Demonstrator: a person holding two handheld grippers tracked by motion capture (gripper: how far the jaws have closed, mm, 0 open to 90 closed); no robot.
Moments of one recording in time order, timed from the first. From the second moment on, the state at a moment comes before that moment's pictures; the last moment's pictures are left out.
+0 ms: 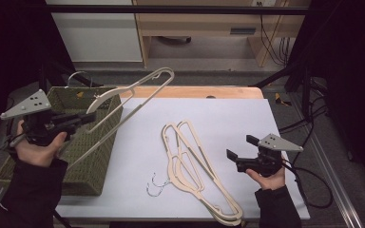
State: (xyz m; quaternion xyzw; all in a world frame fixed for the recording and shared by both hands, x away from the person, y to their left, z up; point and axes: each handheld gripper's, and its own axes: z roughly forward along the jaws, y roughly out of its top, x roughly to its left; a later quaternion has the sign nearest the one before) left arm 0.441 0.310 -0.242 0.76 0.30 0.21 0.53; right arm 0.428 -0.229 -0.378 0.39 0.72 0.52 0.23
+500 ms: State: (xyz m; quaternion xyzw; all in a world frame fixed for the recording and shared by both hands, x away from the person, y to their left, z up) left arm 0.473 0.367 -0.245 0.76 0.34 0.25 0.50; right arm 0.429 -0.229 -0.380 0.39 0.73 0.52 0.23
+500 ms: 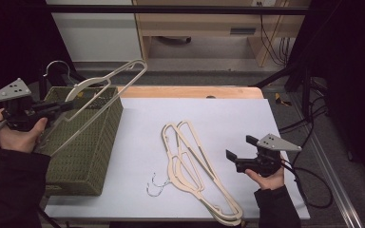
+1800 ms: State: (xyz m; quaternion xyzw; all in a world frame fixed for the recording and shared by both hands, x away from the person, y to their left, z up) left arm 0.484 0.458 -0.341 0.75 0.44 0.22 0.45; right arm 0.433 -0.227 -0.385 0.40 0.73 0.51 0.22
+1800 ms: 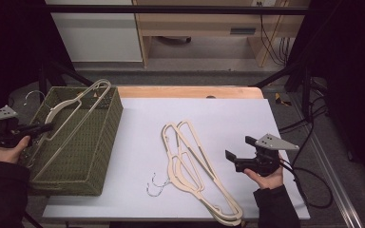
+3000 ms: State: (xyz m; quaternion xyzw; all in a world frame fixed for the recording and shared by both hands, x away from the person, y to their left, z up) left arm 0.502 0.434 -0.379 0.76 0.49 0.21 0.37; right arm 0.433 -0.225 -0.386 0.40 0.73 0.51 0.22
